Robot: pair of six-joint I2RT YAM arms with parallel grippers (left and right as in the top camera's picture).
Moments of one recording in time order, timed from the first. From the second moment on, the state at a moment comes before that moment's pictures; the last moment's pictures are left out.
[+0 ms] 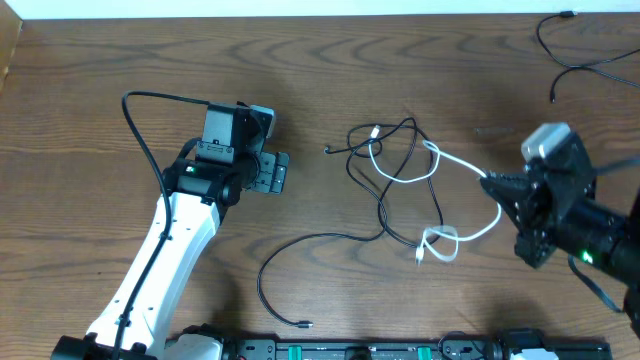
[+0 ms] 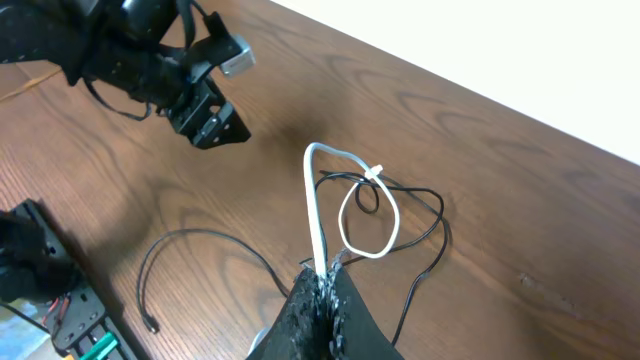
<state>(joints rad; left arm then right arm) -0.22 1.36 1.03 -0.68 0.04 0.04 0.07 0.95 1.54 -1.24 -0.60 -0.30</state>
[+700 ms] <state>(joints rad) -0.22 1.36 1.03 -0.68 0.04 0.04 0.07 1.06 1.54 -1.47 -0.60 -0.34</state>
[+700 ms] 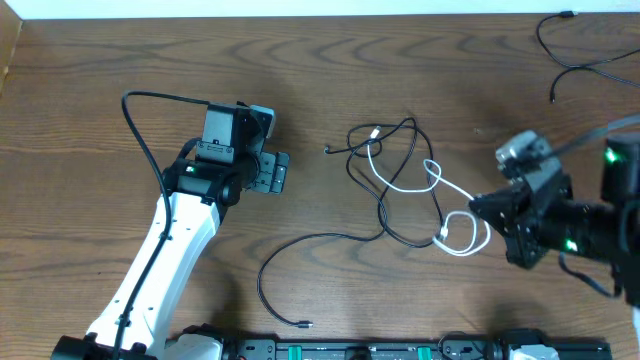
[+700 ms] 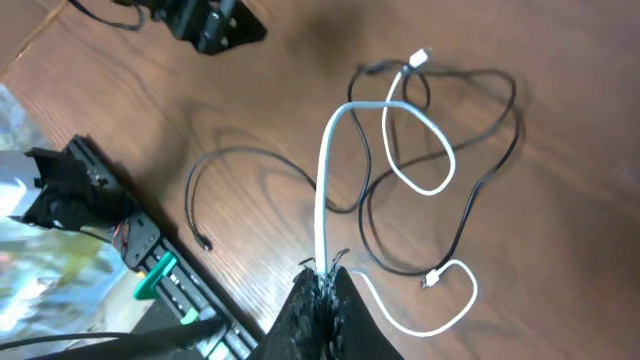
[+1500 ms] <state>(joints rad) -0.22 1.36 1.03 -0.68 0.04 0.04 0.24 1.18 1.54 -1.62 -0.59 -0.41</state>
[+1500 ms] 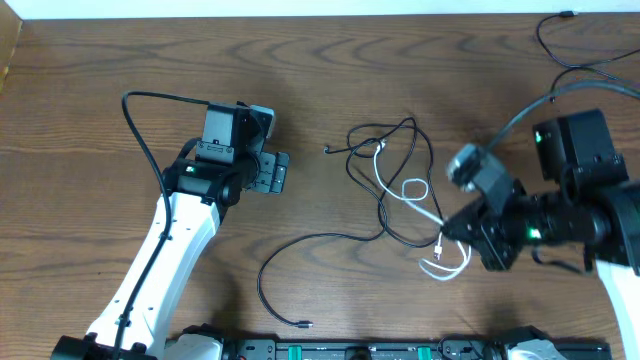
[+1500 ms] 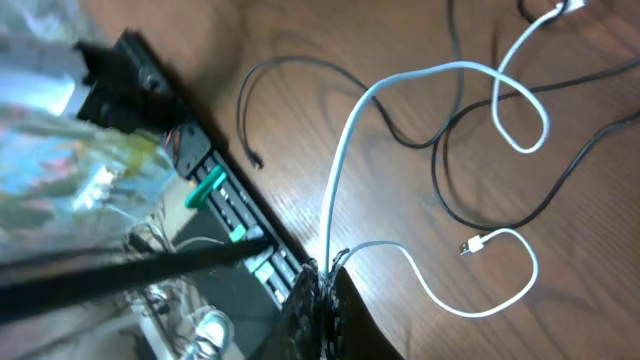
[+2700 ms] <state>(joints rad) -0.22 1.36 1.03 -0.68 0.04 0.04 0.59 1.21 1.45 -1.33 -0.66 -0.34</state>
